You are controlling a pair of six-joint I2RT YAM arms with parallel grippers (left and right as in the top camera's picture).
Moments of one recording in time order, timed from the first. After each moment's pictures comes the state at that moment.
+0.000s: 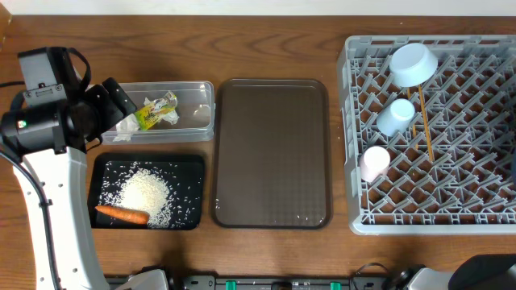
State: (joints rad) left arm 0.25 1.37 1.54 -1.18 -0.04 -0.40; right arm -0.74 1.52 1.59 -1.13 -0.29 0.13
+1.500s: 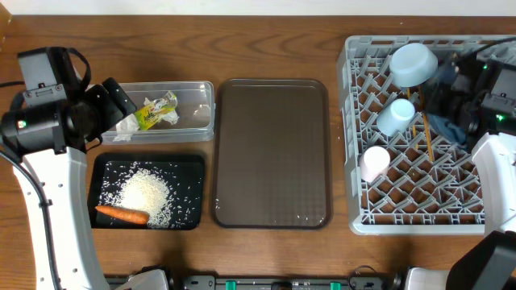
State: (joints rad) left arm 0.25 1.37 1.54 -1.18 -0.04 -0.40; right arm -0.27 1.52 1.16 -0.37 -0.42 0.12
